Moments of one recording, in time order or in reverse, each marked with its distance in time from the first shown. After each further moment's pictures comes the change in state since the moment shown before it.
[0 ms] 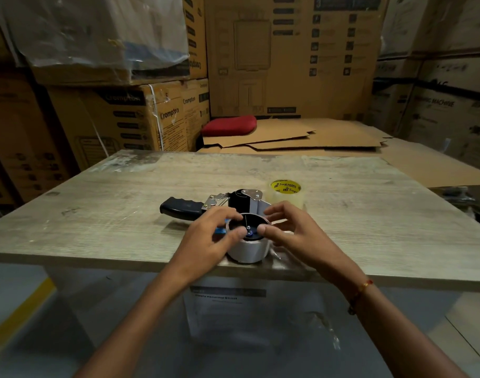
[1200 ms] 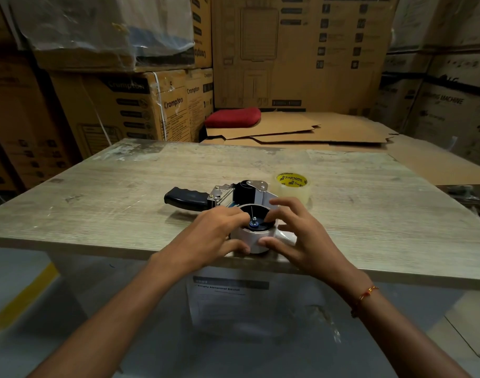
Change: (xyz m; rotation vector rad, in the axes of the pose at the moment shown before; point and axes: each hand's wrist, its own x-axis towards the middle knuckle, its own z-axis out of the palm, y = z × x) left_hand 0.009 -0.008 -0.009 0.452 -0.213 0.343; right_hand -0.008 0.021 0.008 -0.407 0.043 -0.457
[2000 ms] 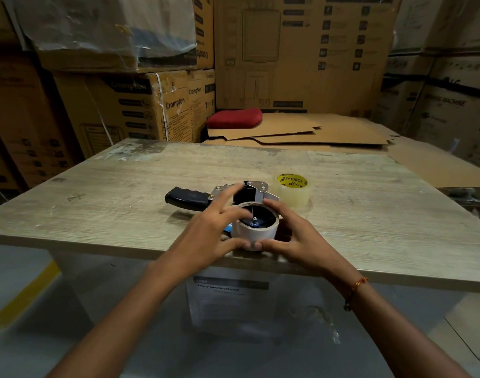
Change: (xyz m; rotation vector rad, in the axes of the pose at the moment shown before) left_hand -0.007 0.006 -0.002 -0.116 0.112 -0.121; right_hand 0.011 0.003 0.004 0.285 -0.141 0.289
